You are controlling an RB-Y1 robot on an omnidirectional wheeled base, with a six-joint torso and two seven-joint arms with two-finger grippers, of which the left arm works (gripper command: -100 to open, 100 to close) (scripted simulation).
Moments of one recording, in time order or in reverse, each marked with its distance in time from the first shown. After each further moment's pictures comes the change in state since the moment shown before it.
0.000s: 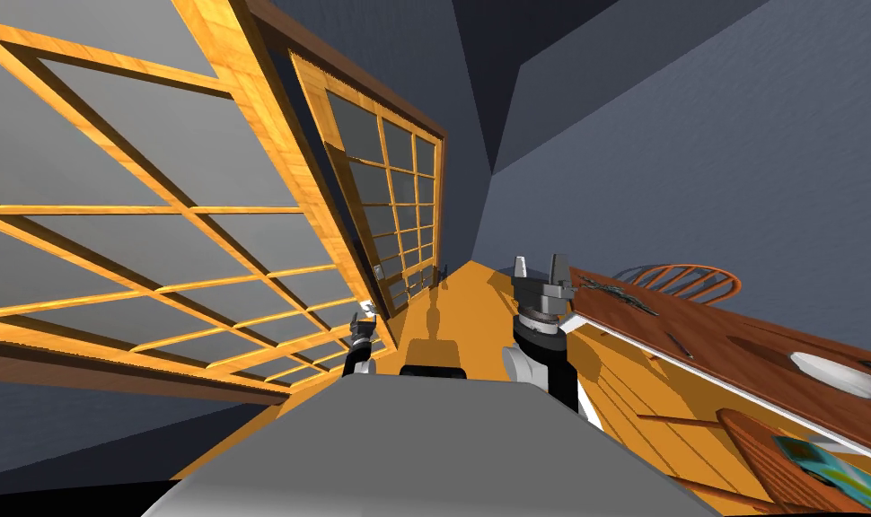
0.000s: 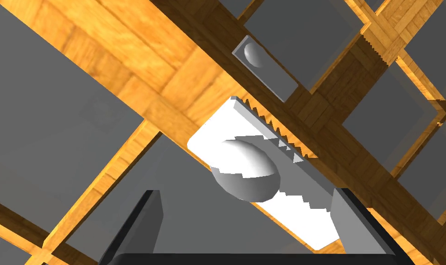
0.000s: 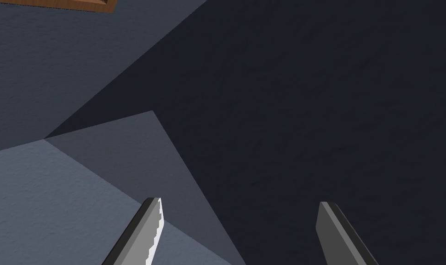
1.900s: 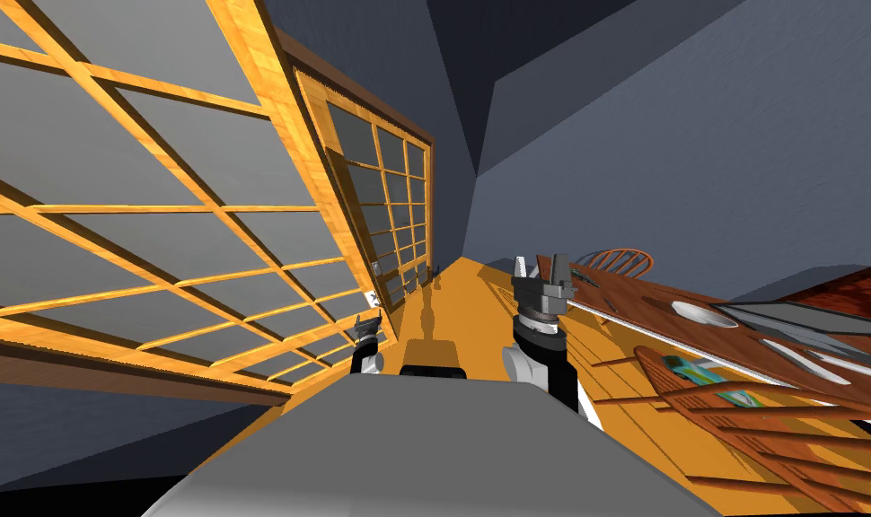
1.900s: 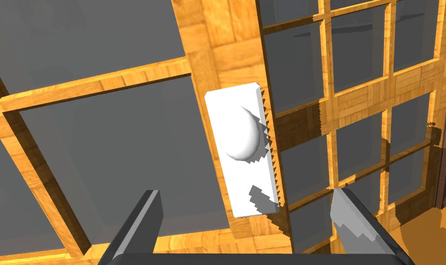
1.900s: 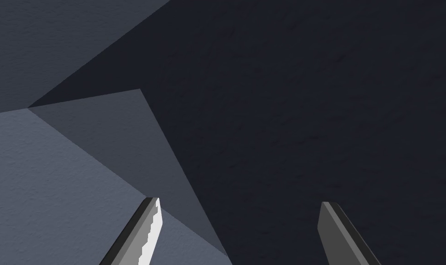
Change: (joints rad) arm -0.029 -0.022 -0.082 -0.010 0.174 -0.013 0.477
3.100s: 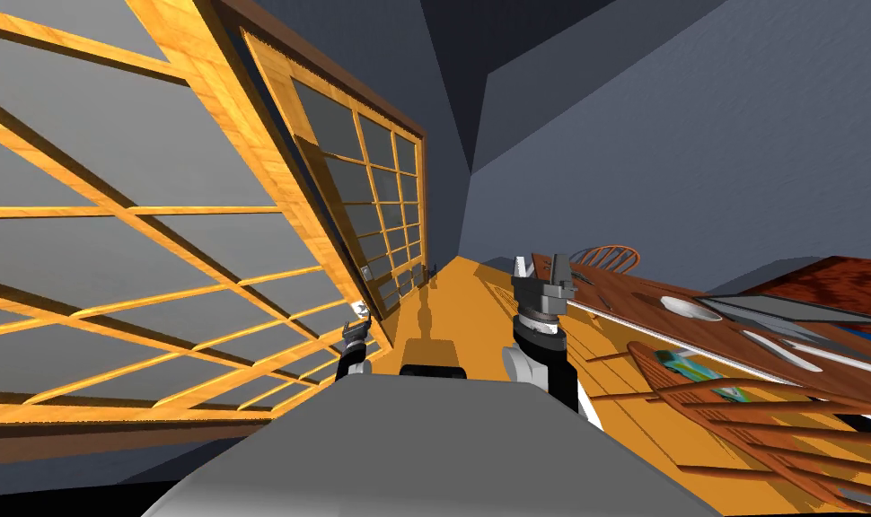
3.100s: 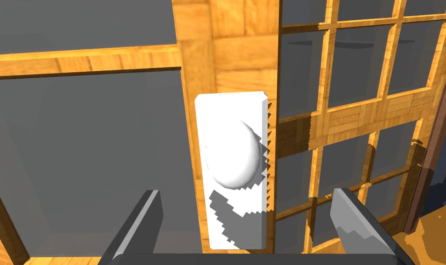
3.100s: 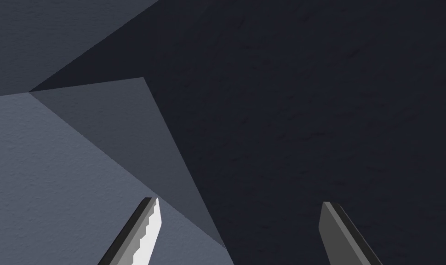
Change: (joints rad) arm 0.032 0.092 -0.022 0.037 0.044 -0.024 0.244
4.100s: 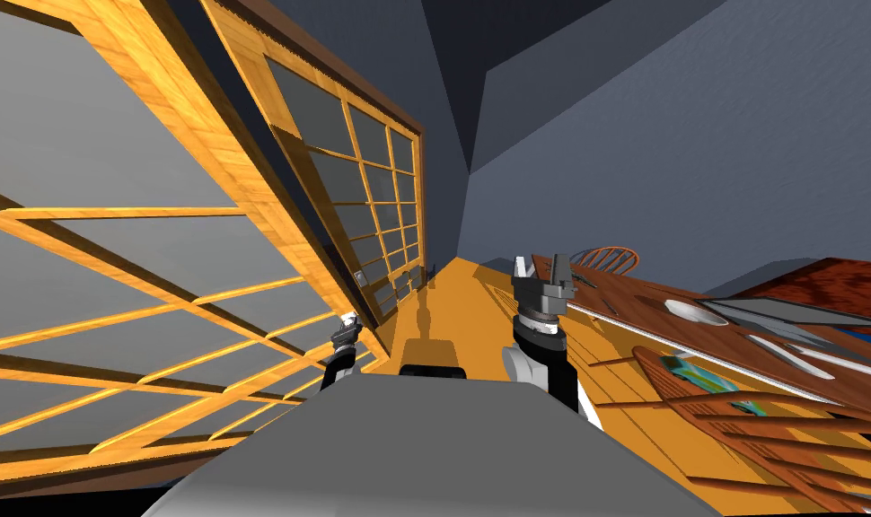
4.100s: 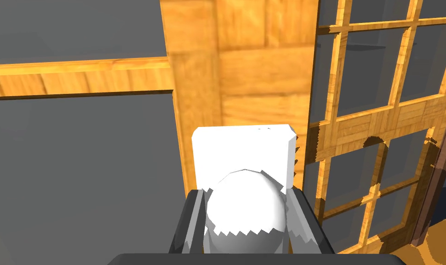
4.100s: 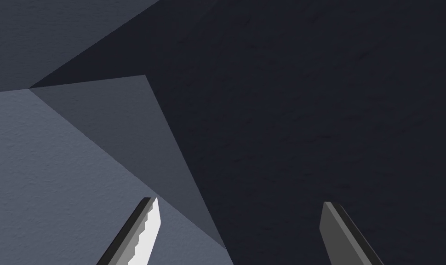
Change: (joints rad) arm 0.039 0.067 0.003 -0.007 0.007 0.004 0.071
